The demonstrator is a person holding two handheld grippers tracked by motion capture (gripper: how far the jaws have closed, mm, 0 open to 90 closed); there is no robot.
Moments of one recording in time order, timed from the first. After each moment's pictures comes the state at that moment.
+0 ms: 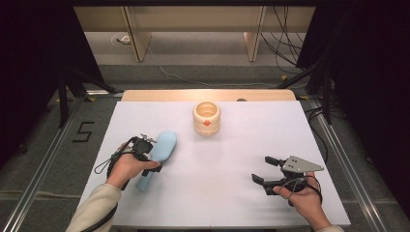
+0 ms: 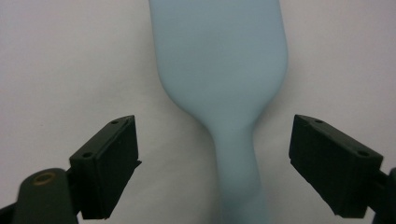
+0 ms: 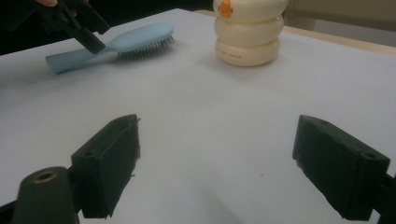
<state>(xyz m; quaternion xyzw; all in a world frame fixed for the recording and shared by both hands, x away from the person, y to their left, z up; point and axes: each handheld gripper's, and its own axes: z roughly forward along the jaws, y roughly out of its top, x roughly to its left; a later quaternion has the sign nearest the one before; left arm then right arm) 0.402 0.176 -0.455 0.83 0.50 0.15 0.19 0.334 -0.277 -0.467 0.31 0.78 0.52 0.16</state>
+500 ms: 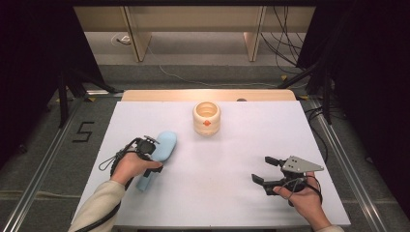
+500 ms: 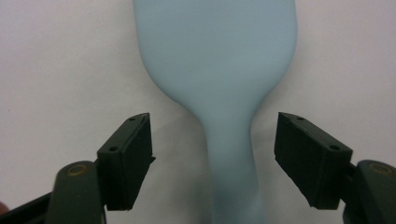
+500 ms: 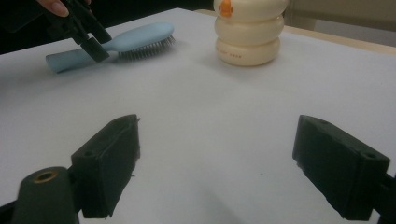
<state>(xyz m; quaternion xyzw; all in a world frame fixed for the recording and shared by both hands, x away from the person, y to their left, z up) 0.409 0.170 -0.463 0.84 0.51 0.12 0.15 0.334 -0.278 -0.467 0.31 0.78 0.52 0.16</state>
